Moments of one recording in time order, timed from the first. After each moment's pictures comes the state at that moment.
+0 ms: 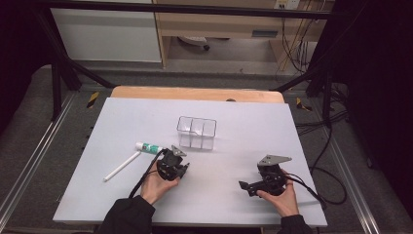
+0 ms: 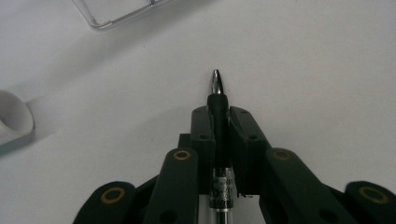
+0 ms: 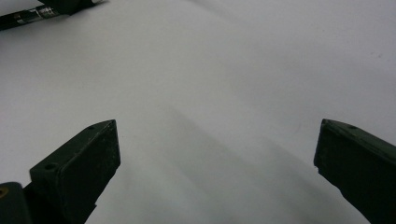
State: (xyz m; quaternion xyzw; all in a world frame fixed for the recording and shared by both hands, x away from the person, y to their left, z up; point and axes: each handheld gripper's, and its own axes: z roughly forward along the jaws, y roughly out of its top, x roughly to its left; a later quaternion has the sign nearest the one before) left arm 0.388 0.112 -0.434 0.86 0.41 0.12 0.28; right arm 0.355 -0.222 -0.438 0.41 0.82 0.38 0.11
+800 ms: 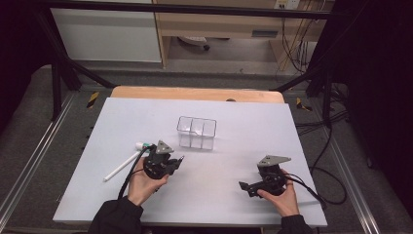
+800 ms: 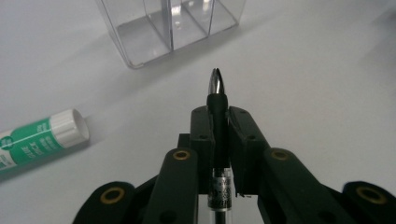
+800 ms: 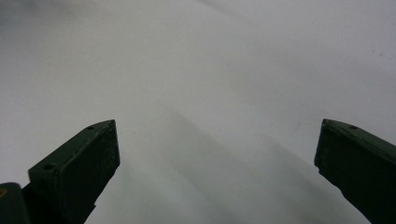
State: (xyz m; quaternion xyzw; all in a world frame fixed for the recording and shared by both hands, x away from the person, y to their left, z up) left arm 0.375 0.143 -0.396 0.84 0.40 0.13 0.36; right arm 0.355 -0.222 -0.438 0.41 0.83 0.37 0.11
